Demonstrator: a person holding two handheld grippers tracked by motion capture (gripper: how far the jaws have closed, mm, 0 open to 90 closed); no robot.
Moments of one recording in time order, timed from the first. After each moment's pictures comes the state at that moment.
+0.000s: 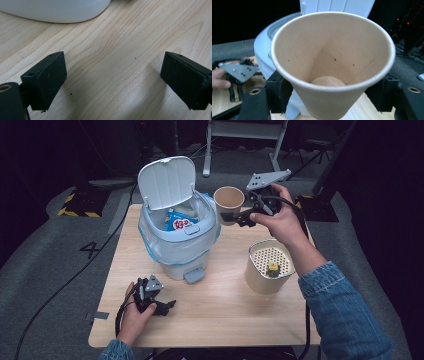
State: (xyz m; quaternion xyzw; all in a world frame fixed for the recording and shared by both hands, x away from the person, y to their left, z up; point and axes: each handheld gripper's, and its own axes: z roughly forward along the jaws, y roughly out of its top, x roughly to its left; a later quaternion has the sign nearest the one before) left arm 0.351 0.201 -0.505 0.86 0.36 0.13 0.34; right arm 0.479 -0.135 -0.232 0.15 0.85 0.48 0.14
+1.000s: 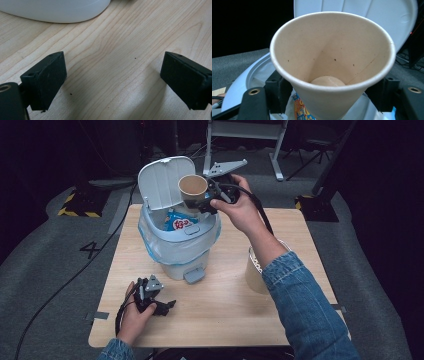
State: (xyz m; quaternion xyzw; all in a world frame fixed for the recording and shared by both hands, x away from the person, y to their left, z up) left arm 0.351 0.201 -0.505 0.86 0.36 0.13 0.34; right arm 0.517 -0.046 -0.240 0.16 0.83 0.51 0.14
